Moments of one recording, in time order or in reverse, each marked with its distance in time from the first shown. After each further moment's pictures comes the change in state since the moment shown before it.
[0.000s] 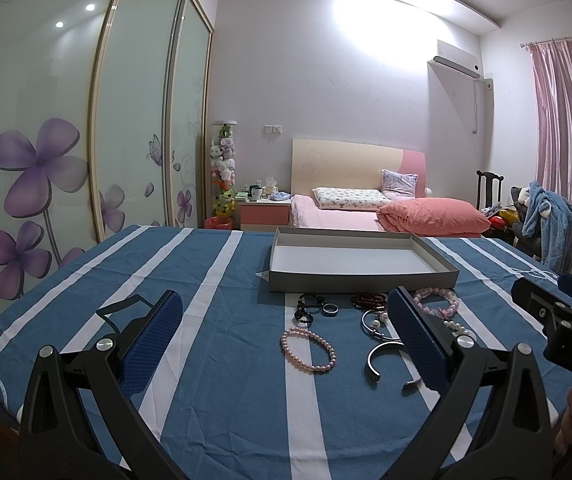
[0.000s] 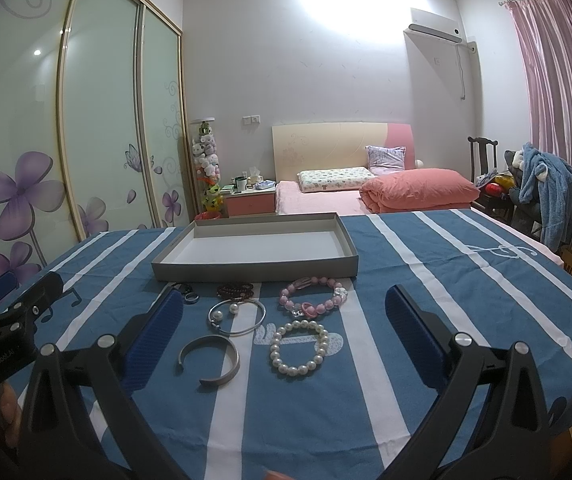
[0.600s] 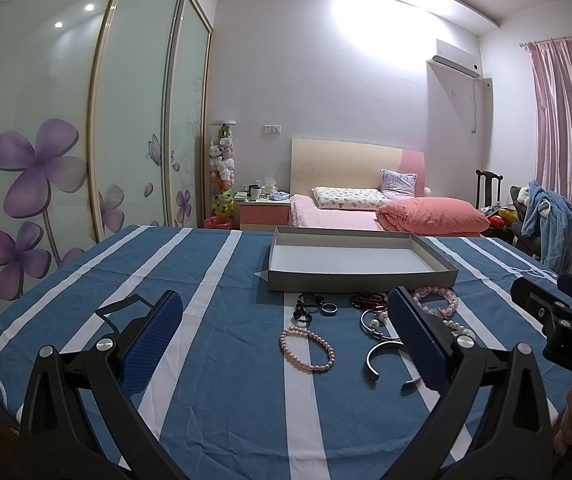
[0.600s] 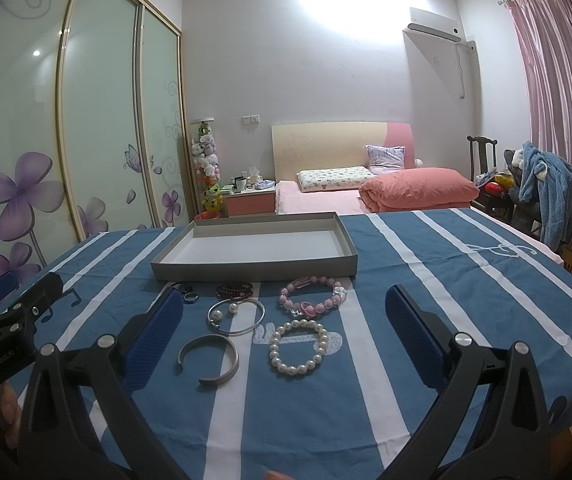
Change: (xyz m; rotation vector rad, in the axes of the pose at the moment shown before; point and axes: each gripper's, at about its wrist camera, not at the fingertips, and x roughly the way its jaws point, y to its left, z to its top) left arm 0.000 0.000 0.000 0.000 0.000 0.000; right arm 0.000 0.000 0.000 0.001 0.000 0.000
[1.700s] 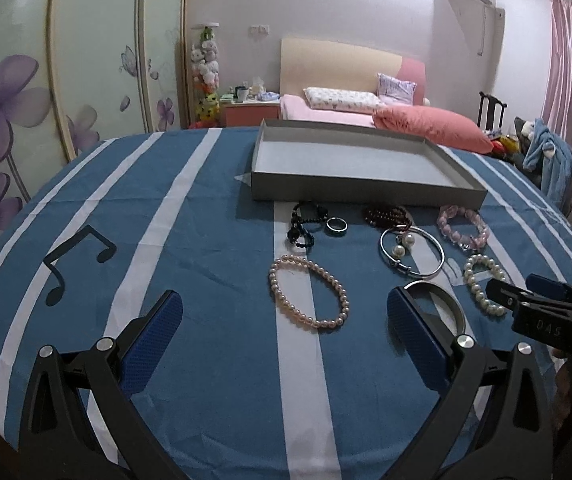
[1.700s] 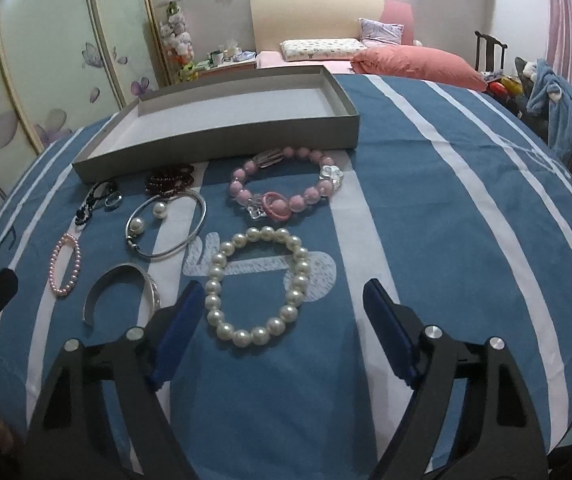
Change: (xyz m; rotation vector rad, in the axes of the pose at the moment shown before) left arm 0.089 -0.004 -0.024 0.021 0.397 -0.049; right arm 0.130 -0.025 -0.035 0.024 0.510 -0.052
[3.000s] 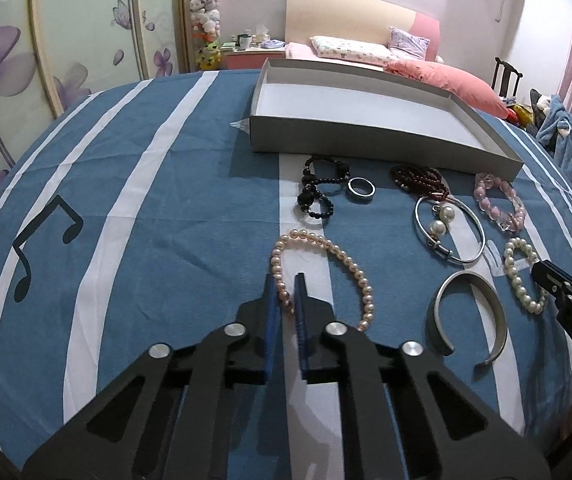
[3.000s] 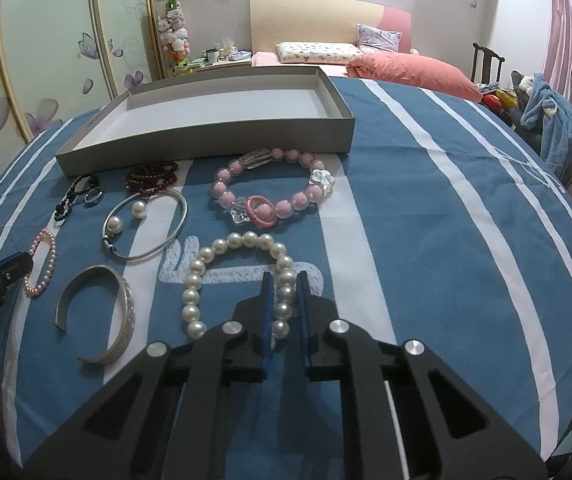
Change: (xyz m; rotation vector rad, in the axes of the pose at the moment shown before) left arm 0.051 0.014 0.010 -0.015 0.200 0.007; right arm 0.010 0.001 0.005 -0.033 -0.007 -0.048
